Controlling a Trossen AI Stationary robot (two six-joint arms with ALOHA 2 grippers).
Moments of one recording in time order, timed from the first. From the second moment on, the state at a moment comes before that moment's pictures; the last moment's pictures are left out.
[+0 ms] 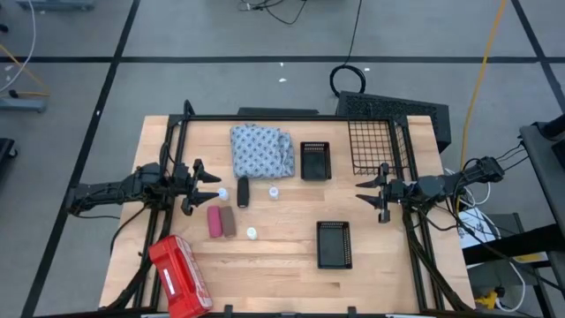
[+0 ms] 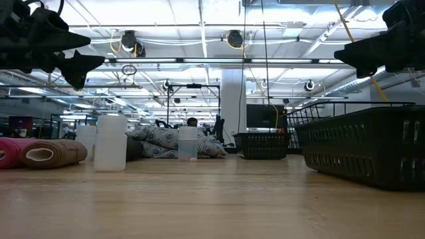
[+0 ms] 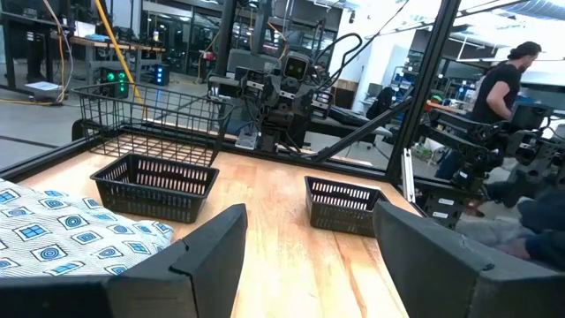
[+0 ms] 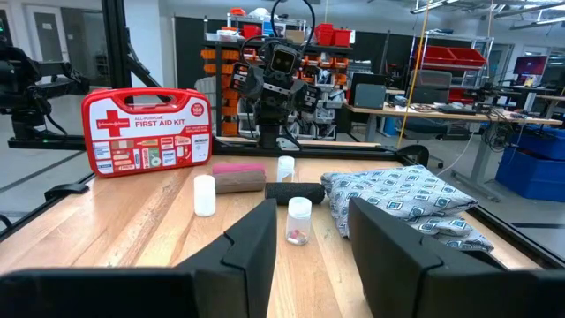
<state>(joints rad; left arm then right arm) 0.11 0.01 0.02 0.05 0.18 -0.21 0.36 0.06 0.01 0.10 0.42 -0.07</state>
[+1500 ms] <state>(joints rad) 0.11 0.01 0.02 0.09 0.14 -0.21 0.36 0.06 0.01 0.10 0.42 -0.07</state>
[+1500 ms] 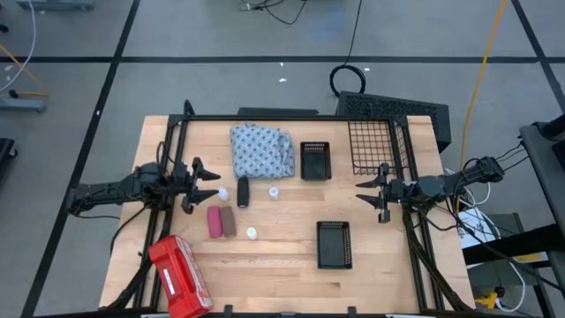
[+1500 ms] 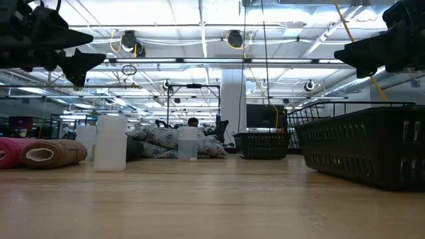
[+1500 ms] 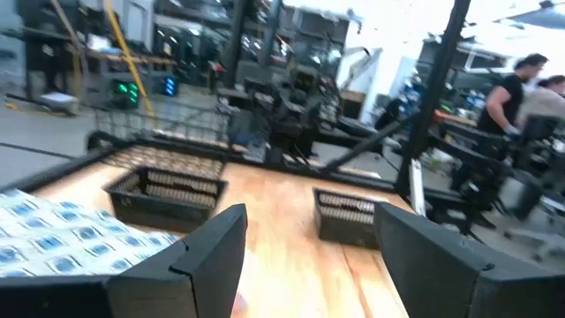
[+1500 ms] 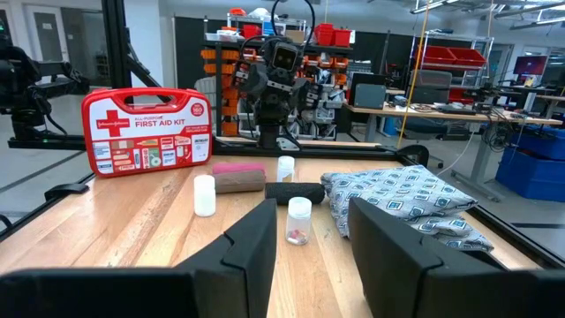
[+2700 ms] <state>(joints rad) 0.00 0.41 0.55 -0.68 0.04 -0.80 0.36 0.06 0.01 0.10 0.42 -0.07</state>
